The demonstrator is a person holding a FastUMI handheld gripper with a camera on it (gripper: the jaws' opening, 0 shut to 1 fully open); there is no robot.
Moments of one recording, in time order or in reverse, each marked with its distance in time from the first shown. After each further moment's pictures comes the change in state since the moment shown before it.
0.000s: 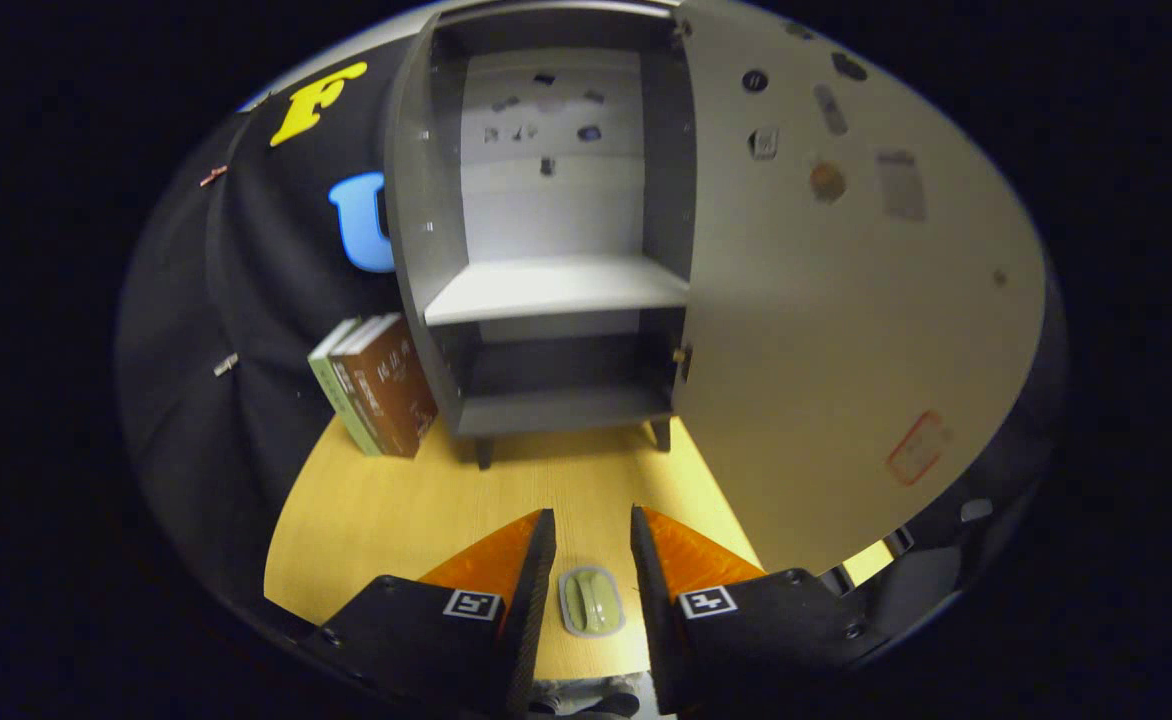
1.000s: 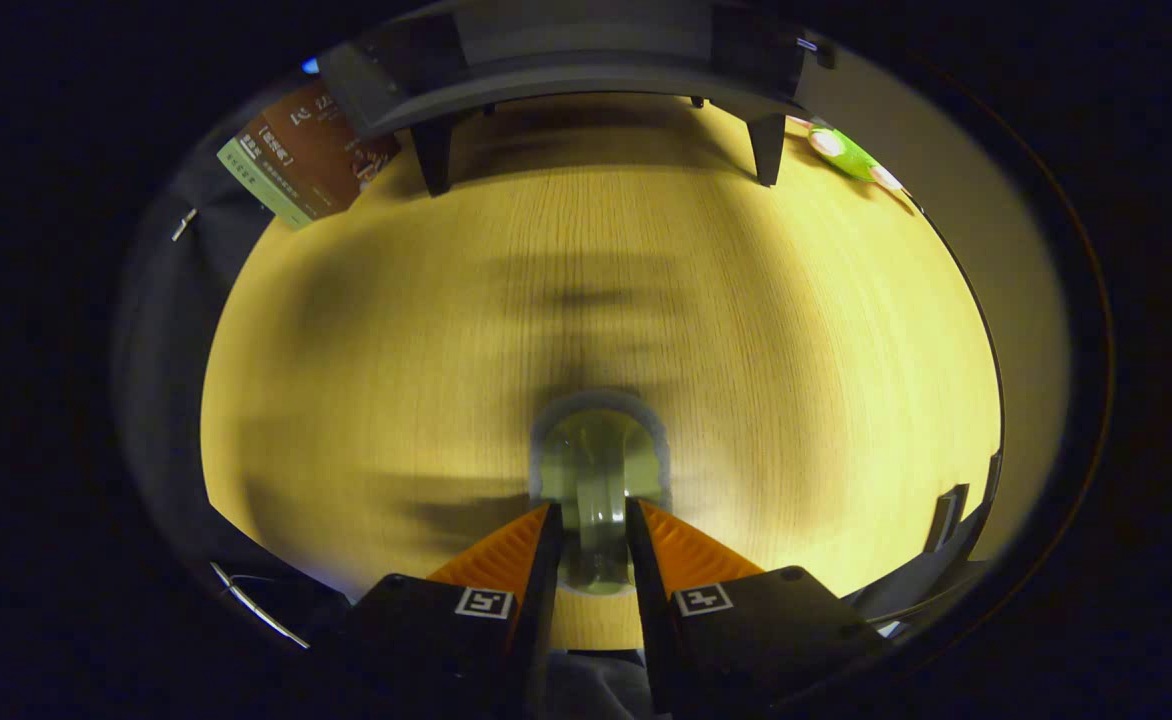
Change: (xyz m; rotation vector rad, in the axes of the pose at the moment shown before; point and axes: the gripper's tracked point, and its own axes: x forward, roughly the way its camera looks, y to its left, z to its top) arm 0.136 -0.010 -0.227 -0.090 0.662 0.054
